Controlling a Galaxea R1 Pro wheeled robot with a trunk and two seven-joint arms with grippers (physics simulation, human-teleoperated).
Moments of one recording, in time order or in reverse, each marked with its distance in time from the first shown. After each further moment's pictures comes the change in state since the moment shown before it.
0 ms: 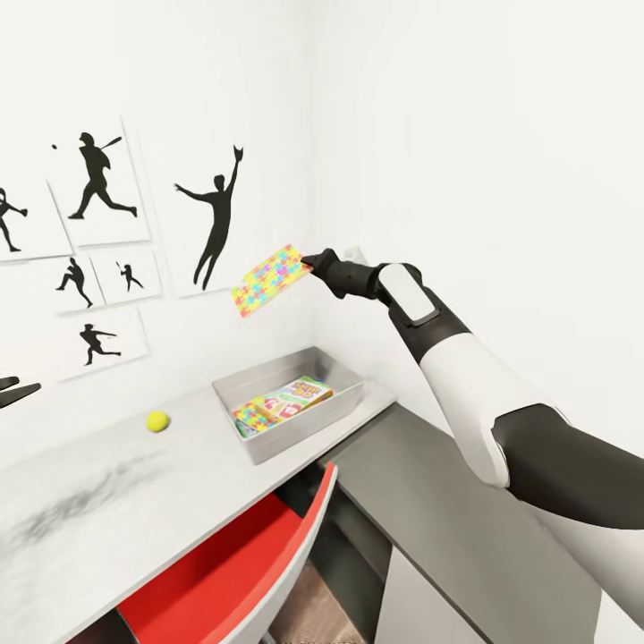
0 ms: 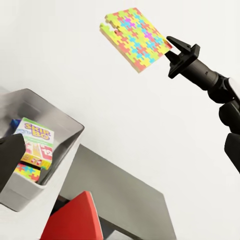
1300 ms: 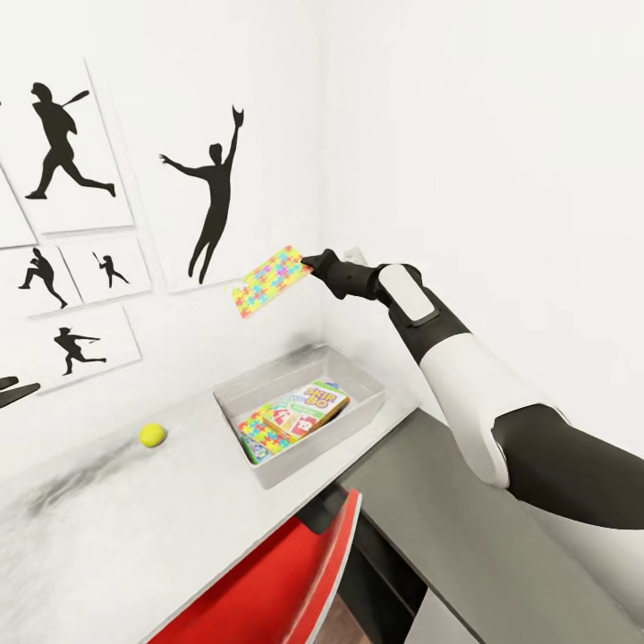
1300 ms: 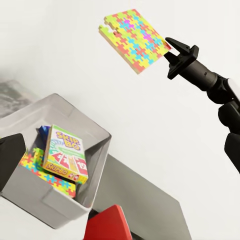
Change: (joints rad) left arm 0.000 0.000 0.001 0.000 0.002 0.000 0.000; right arm 0.000 0.000 0.000 0.003 0.001 0.000 0.000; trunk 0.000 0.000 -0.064
